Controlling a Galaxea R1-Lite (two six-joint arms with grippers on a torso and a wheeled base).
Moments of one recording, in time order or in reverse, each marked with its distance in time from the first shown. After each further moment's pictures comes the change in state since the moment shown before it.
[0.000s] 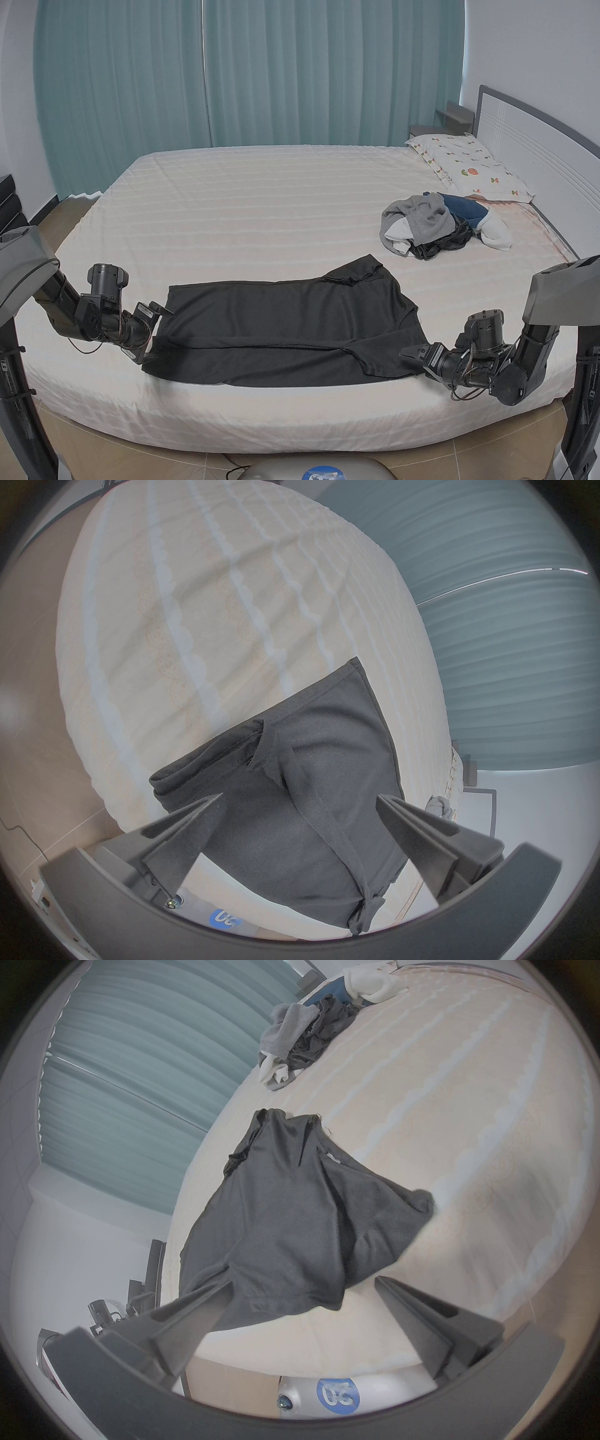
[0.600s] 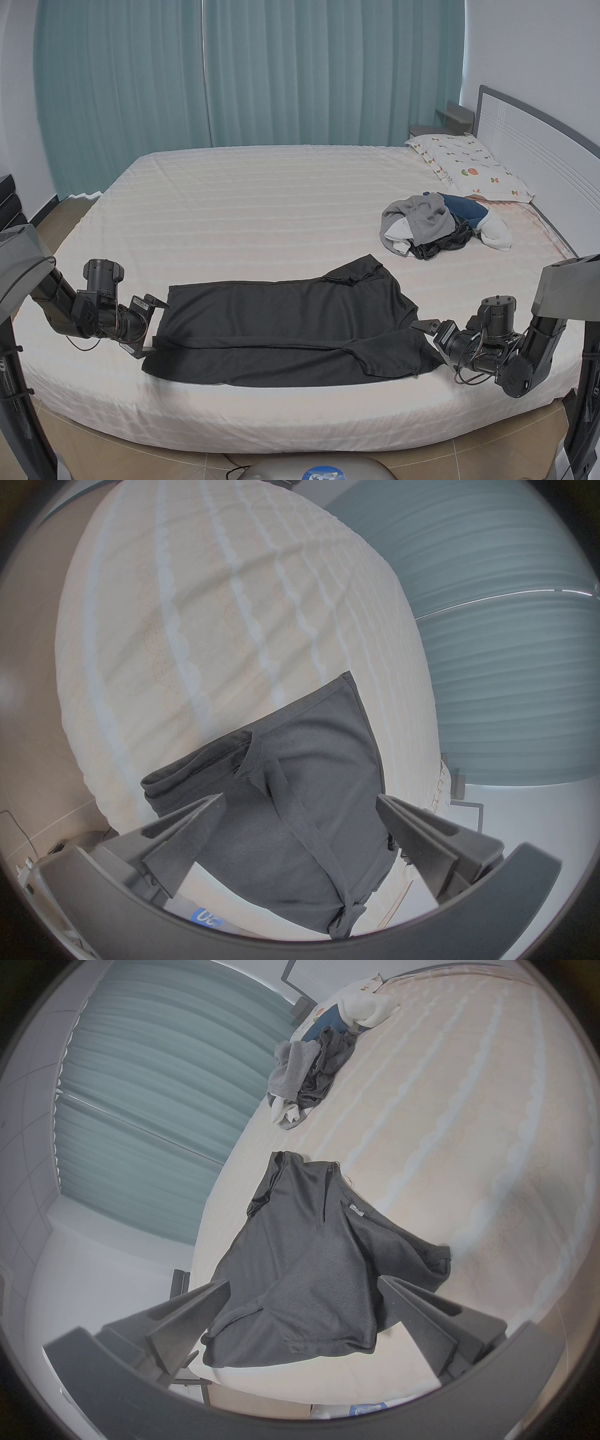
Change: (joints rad) left arm 0.011 -0.012 -0.009 -0.028 -0.006 -0.066; right arm -0.052 -0.027 -0.021 -0.101 0.003 0.098
